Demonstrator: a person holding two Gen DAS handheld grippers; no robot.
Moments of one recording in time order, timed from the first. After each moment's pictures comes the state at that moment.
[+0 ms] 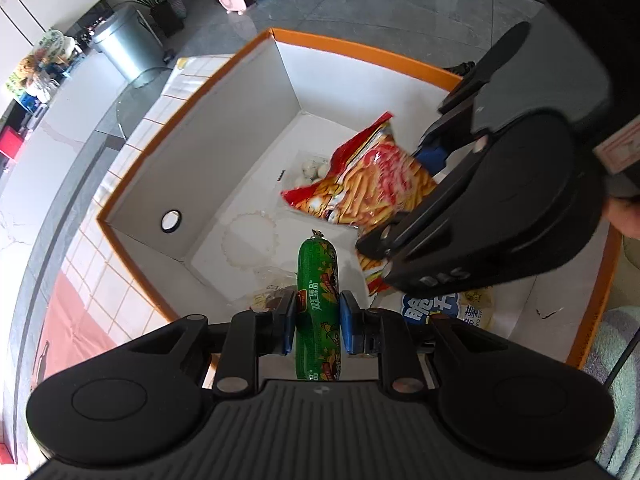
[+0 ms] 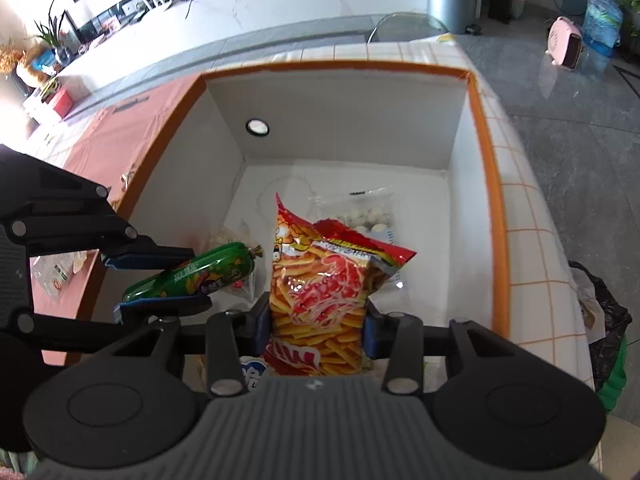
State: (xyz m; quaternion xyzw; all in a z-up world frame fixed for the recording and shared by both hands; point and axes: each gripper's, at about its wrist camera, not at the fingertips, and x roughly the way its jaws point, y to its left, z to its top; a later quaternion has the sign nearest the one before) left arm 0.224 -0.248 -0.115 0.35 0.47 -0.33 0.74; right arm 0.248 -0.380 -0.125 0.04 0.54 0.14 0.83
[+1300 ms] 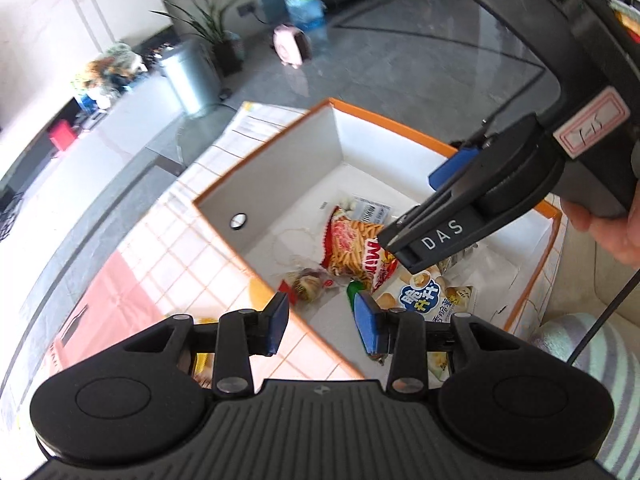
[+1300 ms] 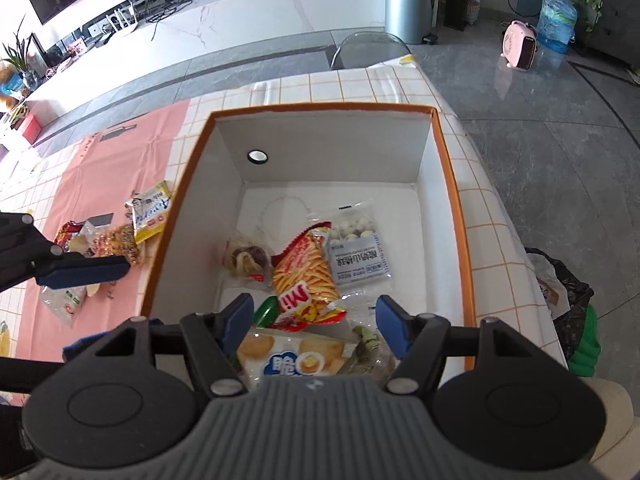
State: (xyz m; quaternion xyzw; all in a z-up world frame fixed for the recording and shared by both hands) left arm 0.160 -0.188 -0.038 0.27 0.40 -0.29 0.83; right arm 0.198 -0.357 -0.055 0.04 0.51 0.06 0.86
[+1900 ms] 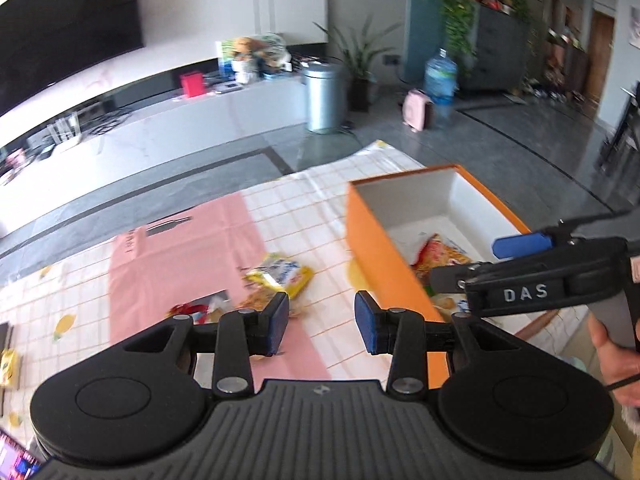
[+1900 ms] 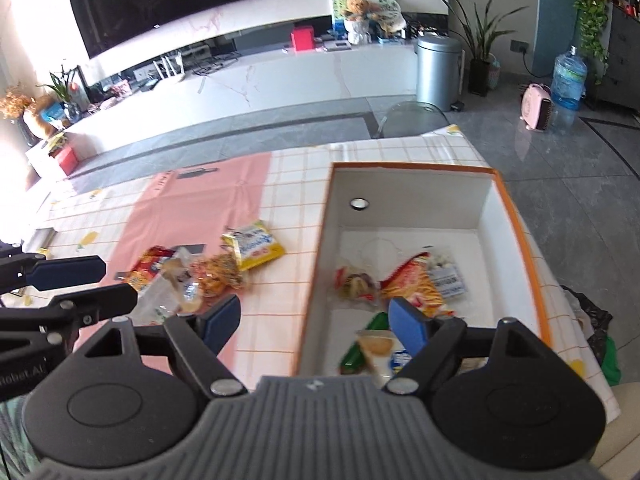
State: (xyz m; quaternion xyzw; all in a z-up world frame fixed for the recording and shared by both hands) left arm 0.099 -0.046 0.016 0.07 0.36 -0.14 0.92; right arm 0.116 -0.263 -0.002 0.05 0.41 0.10 0.90
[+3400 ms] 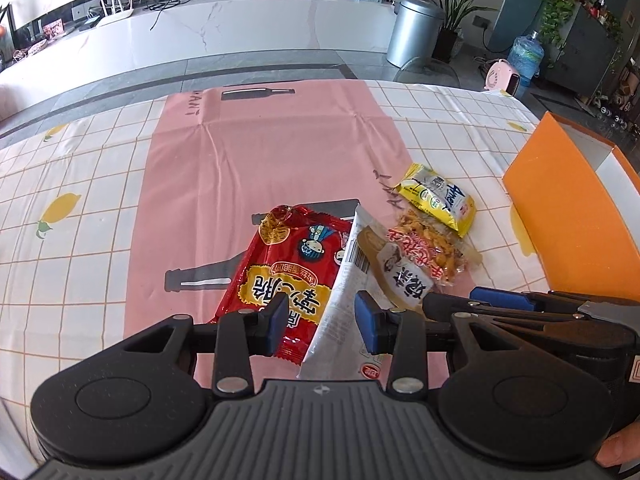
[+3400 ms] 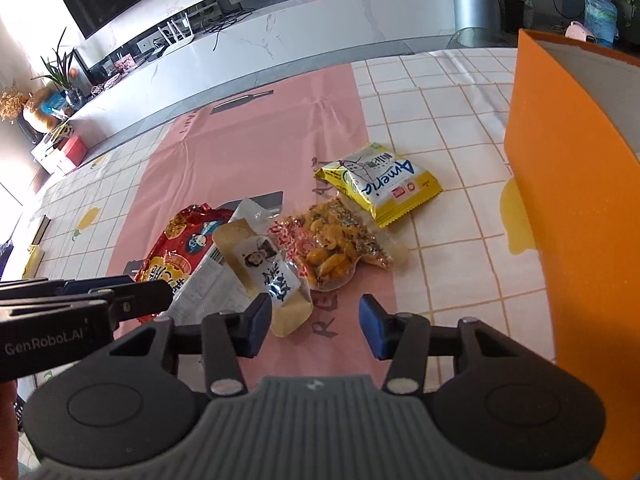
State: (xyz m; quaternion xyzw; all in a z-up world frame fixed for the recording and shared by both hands) left arm 0.199 0.082 -0.114 -0.02 0.48 -0.08 0.88; right arm 0.212 -0.110 -0.158 0.11 0.48 0.11 0.86
